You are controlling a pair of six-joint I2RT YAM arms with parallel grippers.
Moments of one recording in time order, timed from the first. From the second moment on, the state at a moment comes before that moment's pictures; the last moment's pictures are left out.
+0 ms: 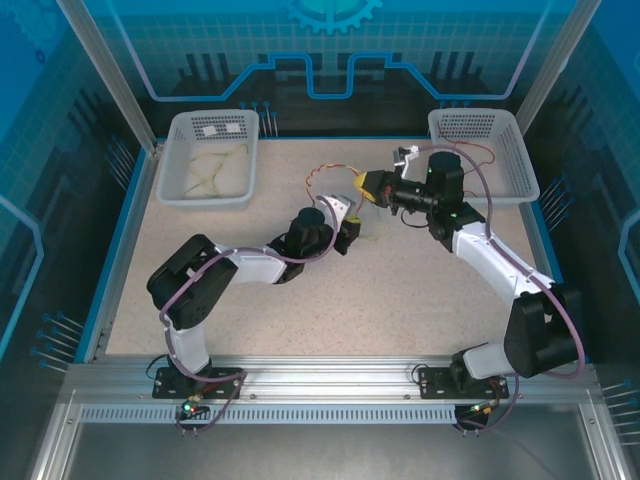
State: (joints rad) left arm -0.68 1.85 0.92 0.65 0.11 -0.19; right arm 0.28 1.41 1.03 0.16 -0.82 1.17
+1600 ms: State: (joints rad) left arm -0.15 1.28 0.58 0.35 -0.10 -0.40; right arm 0.07 1.55 1.28 -0.90 -0.53 0.24
